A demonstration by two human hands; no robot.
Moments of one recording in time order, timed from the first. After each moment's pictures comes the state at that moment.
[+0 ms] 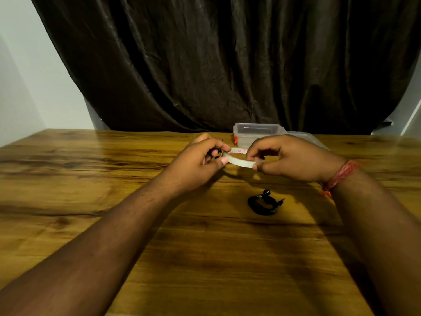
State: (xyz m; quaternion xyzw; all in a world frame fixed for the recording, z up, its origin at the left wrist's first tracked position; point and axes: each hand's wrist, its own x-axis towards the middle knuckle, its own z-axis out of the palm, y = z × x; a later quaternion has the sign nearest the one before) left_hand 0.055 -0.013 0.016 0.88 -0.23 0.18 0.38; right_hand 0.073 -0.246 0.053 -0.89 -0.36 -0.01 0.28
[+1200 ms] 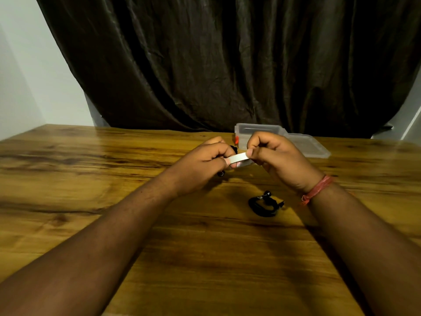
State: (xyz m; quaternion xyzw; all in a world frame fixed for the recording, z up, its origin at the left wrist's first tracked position) left_hand 0.050 -0.017 0.022 0.84 -0.30 0.07 0.44; right_hand 0.080 -0.219 0.025 -0.74 -0.36 -0.04 0.57
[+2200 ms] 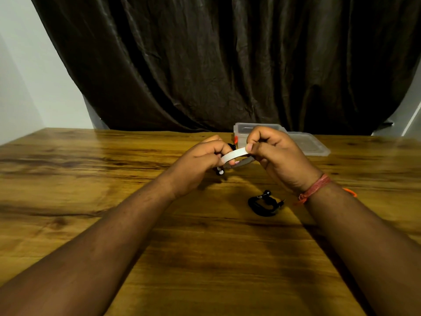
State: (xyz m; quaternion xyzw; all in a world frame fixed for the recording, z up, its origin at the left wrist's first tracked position) left_hand 0.050 -0.019 0.023 0.80 -0.30 0.06 0.51; right_hand 0.077 -0.212 0.025 -0.69 -0.35 -0.06 0.63
